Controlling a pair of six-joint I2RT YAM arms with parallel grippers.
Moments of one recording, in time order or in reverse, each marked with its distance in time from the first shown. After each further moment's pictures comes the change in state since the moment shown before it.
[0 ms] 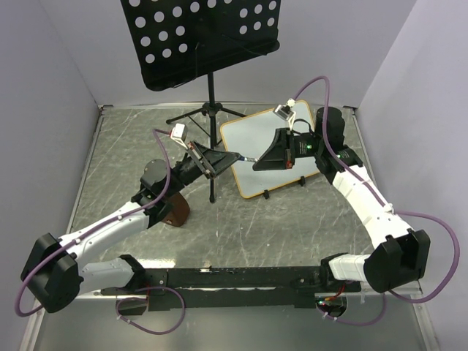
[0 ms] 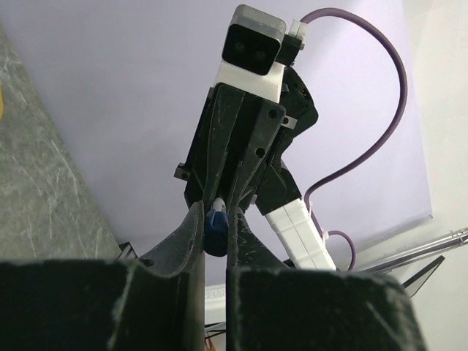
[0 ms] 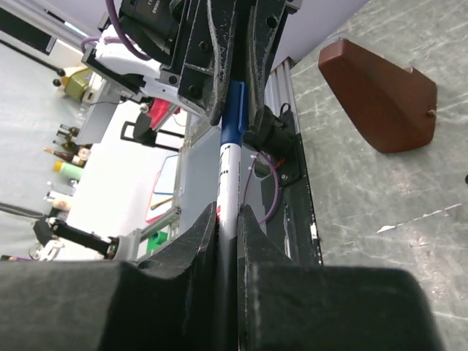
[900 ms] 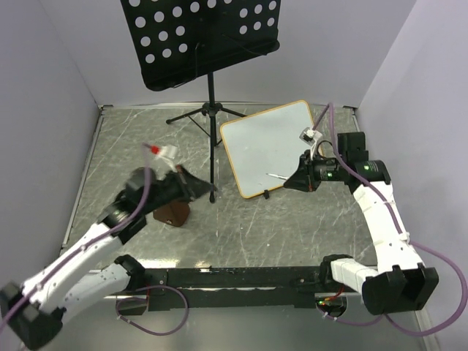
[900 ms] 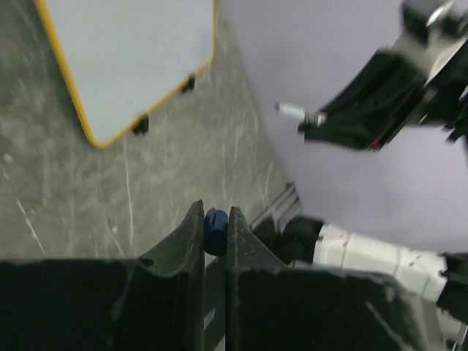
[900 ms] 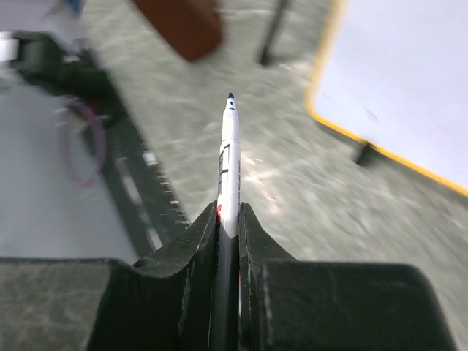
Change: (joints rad) left arm 0.112 -0.362 -0.022 -0.798 -0.003 0.461; right arm -0.204 -0.152 0.009 -0.836 0.390 -0.909
